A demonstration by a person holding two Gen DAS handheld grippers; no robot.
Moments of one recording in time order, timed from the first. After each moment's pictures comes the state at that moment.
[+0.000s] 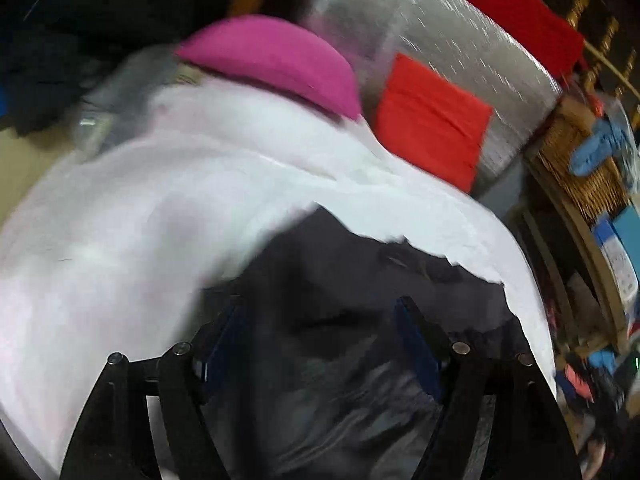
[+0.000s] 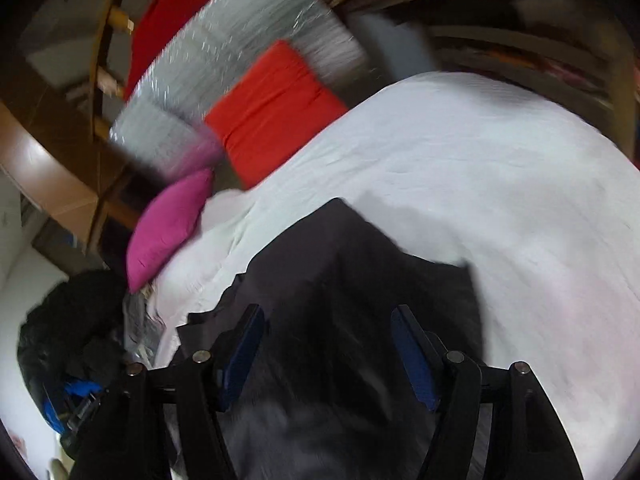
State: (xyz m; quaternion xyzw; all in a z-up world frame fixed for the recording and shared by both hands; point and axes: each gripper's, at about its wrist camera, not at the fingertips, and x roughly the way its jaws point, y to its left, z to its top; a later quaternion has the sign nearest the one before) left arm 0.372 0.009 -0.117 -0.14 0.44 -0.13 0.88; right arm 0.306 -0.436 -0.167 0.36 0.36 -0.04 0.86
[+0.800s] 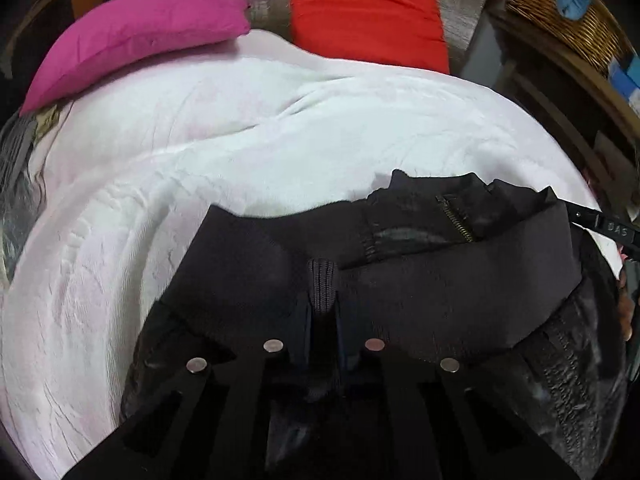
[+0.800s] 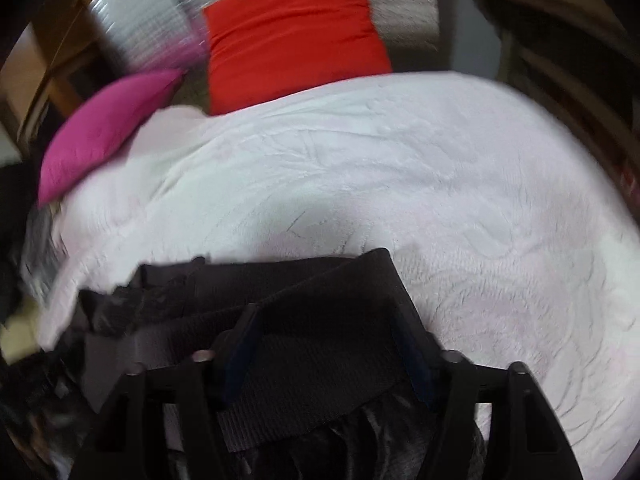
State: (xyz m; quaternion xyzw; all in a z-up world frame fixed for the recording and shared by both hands) left arm 0.472 -0.094 -0.188 0.07 0.50 -0.20 0.84; right arm 0.487 -0.405 -0.223 0.13 0.47 -0.05 0.87
